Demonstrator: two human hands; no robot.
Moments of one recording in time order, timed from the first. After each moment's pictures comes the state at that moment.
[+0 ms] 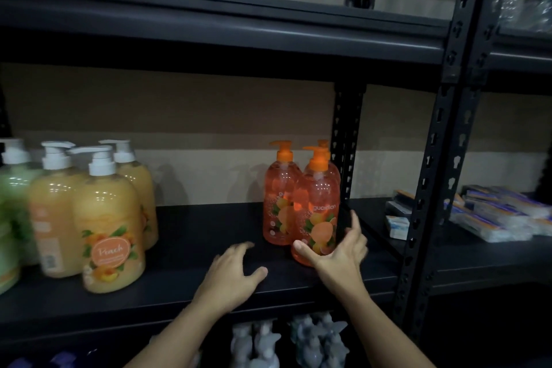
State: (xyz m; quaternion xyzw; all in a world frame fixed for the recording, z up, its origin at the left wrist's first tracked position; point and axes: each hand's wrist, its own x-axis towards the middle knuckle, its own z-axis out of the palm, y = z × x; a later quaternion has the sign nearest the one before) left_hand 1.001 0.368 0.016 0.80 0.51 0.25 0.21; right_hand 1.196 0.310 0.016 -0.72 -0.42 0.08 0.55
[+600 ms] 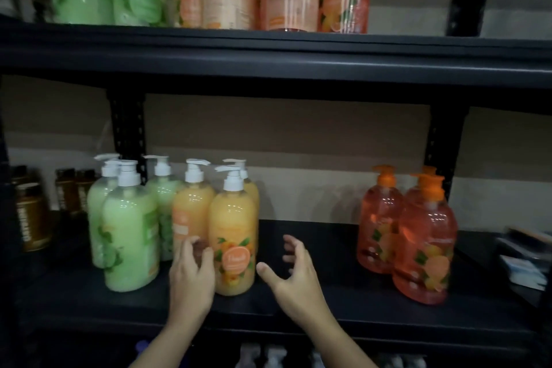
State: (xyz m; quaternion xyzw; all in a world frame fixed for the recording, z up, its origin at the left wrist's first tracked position) left_hand 0.796 0.388 0.030 0.54 0.57 0.60 0.14; right_hand 0.972 0.357 0.034 -0.56 -0.62 0.23 0.50
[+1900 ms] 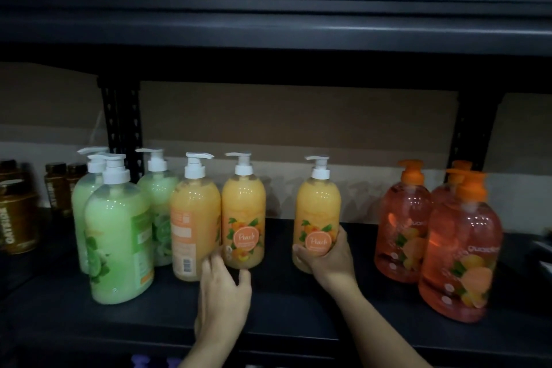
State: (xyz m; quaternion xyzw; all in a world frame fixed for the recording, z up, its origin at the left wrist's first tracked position) left_hand 0.829 0.407 0.019 0.56 0.65 0.49 0.15; right_hand 1.020 0.467 0.011 -0.61 -0.50 0.22 0.57
